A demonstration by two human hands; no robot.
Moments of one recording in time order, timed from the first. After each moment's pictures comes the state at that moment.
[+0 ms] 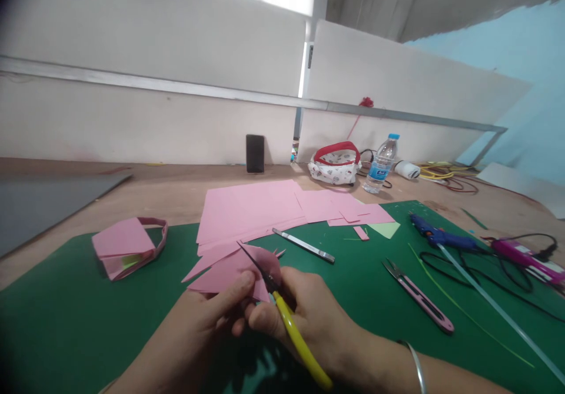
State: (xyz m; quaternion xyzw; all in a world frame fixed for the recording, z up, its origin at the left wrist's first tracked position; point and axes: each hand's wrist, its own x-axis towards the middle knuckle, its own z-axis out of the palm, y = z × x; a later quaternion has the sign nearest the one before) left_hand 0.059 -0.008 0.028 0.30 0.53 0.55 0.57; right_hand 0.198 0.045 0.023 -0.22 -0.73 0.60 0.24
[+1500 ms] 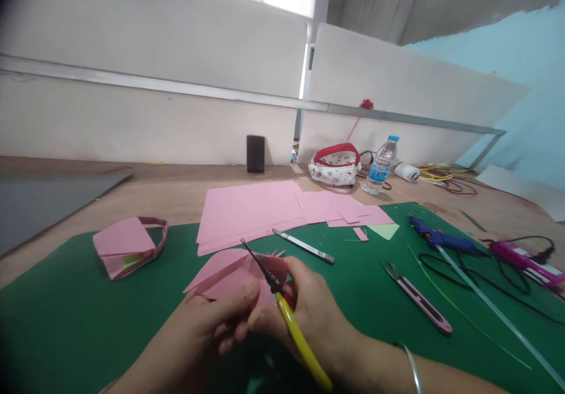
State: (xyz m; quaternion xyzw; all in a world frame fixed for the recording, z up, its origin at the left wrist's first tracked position) left_hand 0.058 -0.008 0.031 0.29 0.55 0.50 0.61; right_hand 0.198 0.040 0.014 -0.24 -0.64 0.67 0.28
